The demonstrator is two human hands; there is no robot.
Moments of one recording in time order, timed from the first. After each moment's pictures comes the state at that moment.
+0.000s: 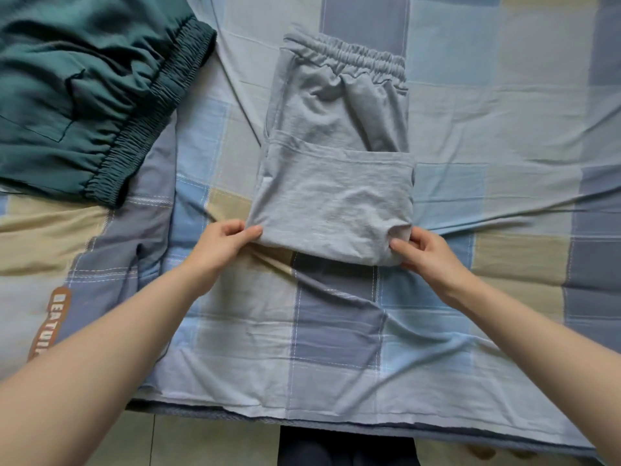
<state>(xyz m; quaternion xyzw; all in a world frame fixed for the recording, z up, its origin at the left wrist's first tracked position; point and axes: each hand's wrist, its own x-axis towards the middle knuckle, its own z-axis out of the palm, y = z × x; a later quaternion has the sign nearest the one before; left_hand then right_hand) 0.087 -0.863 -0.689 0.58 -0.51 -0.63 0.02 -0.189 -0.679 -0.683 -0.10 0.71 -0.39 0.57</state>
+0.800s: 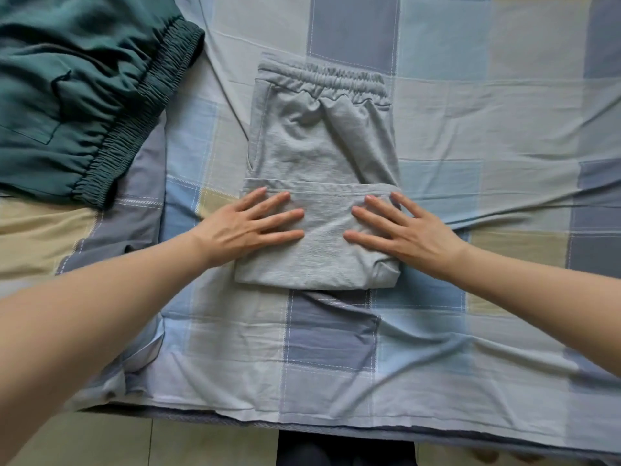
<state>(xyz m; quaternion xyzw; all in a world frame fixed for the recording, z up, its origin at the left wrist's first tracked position) 0.066 -0.895 -0.704 -0.05 -0.97 0.03 -0.22 -0.229 -0.693 -0.695 -0.85 0.50 0.16 -0.03</state>
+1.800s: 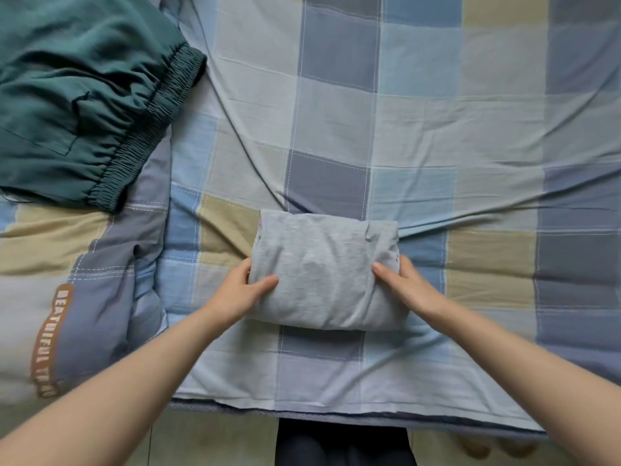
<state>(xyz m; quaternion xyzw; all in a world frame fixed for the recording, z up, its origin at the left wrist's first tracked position) 0.085 -0.783 -0.667 0.57 -0.51 -0.64 -0.05 -0.173 -0.633 -0.661 -0.13 0.74 -0.27 0.59</state>
